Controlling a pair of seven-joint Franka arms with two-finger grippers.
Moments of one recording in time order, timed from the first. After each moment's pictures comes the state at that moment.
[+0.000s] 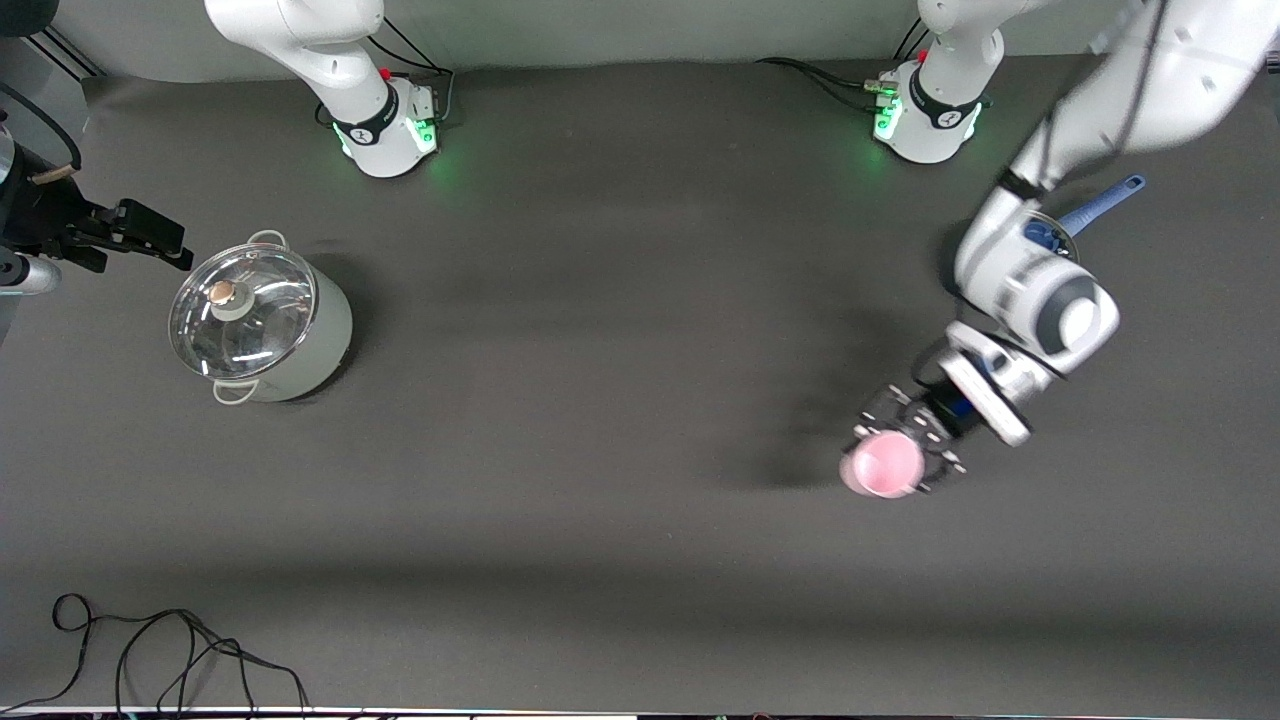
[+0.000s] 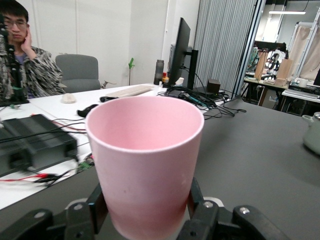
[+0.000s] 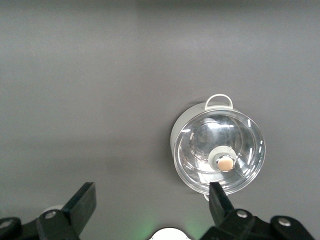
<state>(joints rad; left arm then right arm) 0.34 0.39 -0.63 -2.07 -2.05 2.47 2.49 0.03 -0.03 0.00 -1.55 0.00 1.45 0.05</state>
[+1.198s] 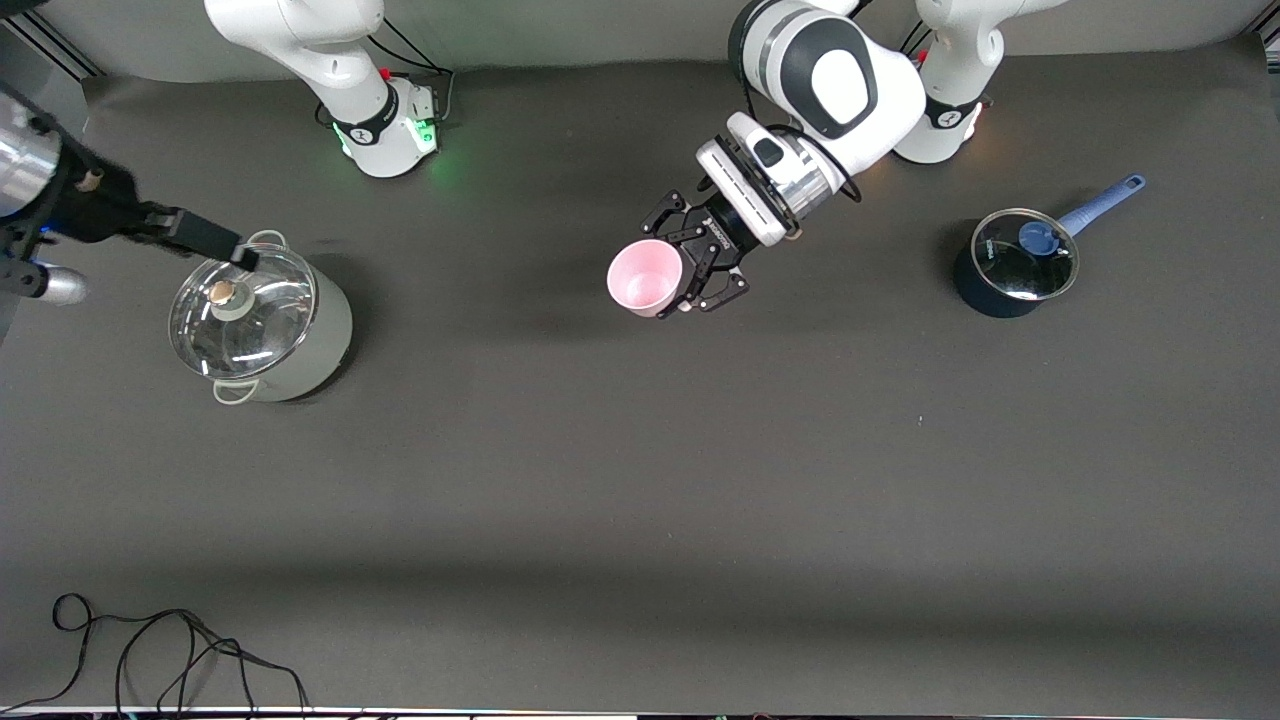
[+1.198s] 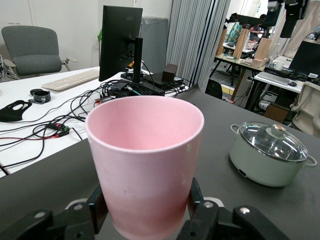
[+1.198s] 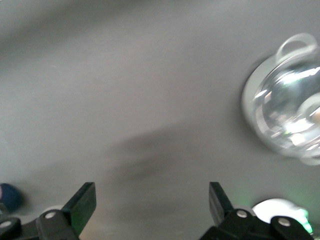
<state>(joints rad) 0.24 0.20 -1.12 -1.94 -2.31 3.06 2.34 0.08 -0.02 0.03 -1.54 0.27 1.46 0.55</state>
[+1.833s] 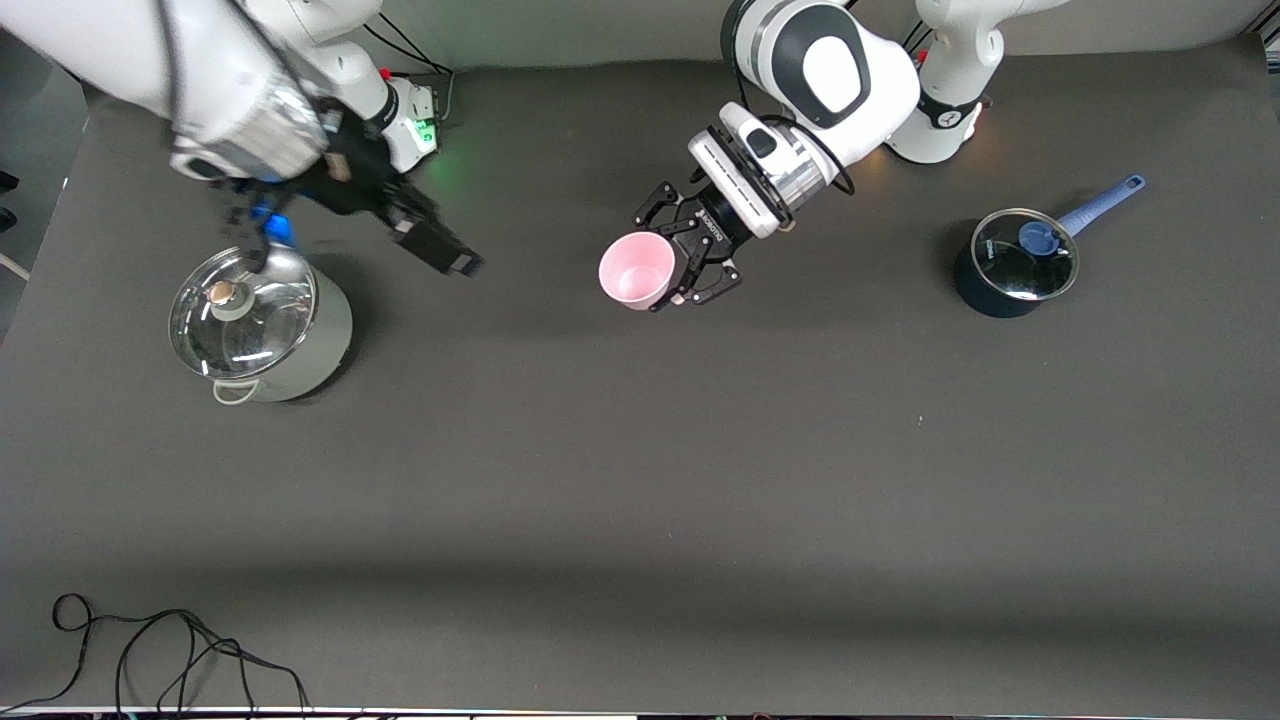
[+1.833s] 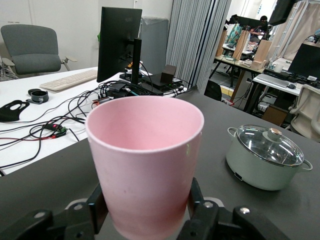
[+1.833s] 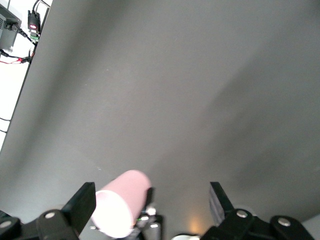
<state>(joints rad) 0.22 0.20 -1.12 -1.92 -2.31 3.08 2.33 0.45 0.24 0.04 -1.21 0.30 1.59 1.46</state>
